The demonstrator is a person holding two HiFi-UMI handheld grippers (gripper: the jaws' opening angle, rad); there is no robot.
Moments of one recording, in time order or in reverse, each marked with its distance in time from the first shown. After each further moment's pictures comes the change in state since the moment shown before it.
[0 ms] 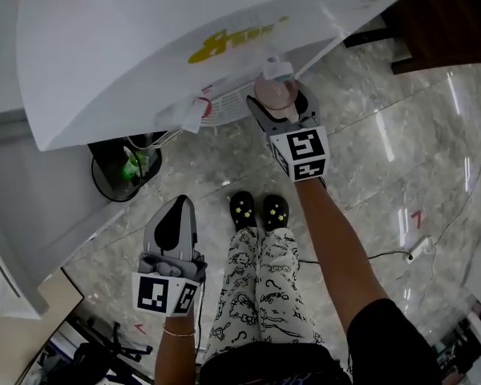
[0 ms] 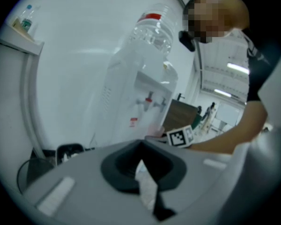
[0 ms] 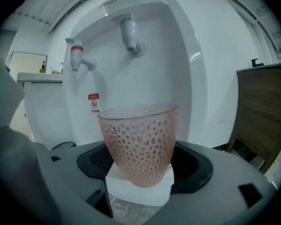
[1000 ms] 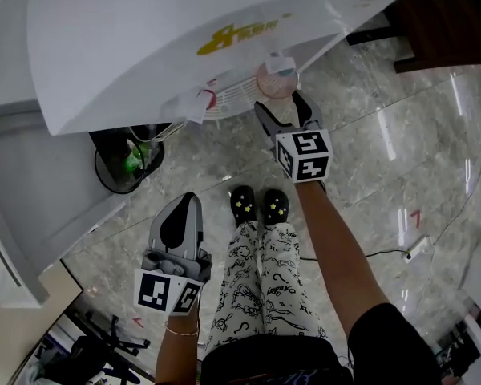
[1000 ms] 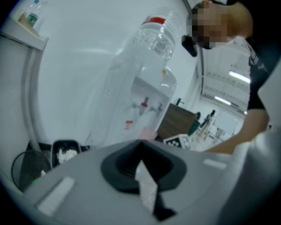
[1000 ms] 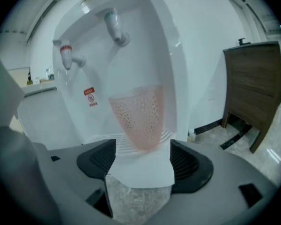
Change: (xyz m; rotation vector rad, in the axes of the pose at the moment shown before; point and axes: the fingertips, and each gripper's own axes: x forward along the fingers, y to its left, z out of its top) left arm -0.007 -0.015 0.009 -0.078 -0.022 -0.026; right arm -0.016 0.002 -0.037 0.186 0.147 -0.033
